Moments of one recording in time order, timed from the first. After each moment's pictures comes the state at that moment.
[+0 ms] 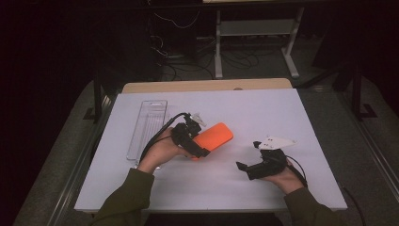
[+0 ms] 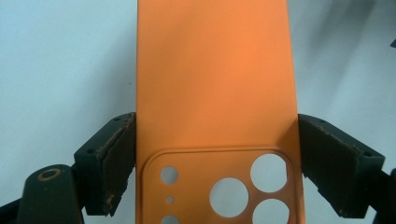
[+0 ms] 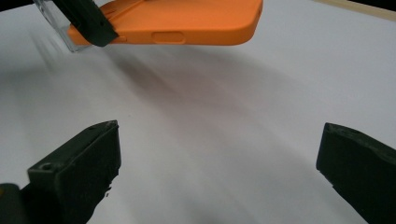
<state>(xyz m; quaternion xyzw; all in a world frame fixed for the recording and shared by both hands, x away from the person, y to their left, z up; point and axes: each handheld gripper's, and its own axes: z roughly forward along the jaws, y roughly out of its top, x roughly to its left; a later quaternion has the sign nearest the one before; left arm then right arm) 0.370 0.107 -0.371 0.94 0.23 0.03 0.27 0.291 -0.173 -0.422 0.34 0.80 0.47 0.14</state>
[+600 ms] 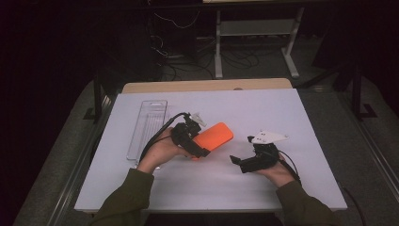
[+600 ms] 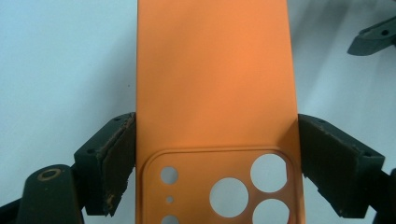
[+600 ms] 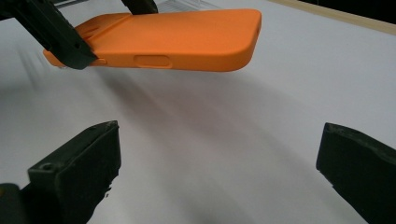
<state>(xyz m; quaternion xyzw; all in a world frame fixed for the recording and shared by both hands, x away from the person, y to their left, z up) 0.368 0.107 -0.370 0.93 0.23 0.03 0.28 0.310 -0.158 -0.424 0.34 0.80 0.48 0.15</state>
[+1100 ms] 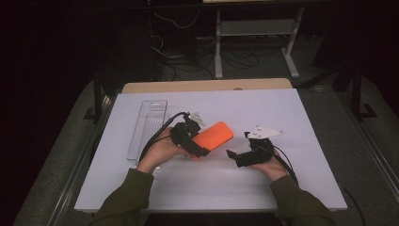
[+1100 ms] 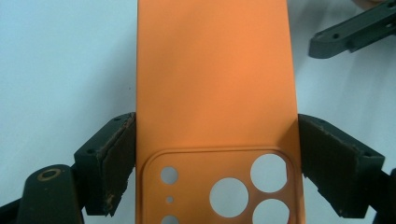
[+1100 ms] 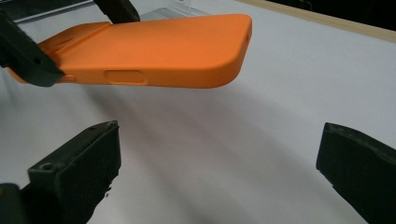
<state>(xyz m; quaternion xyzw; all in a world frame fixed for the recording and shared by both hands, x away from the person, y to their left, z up) 0.368 0.108 -0.368 0.93 0.23 0.03 0.29 0.327 -0.148 -0.428 0.35 0.79 0.48 0.16</state>
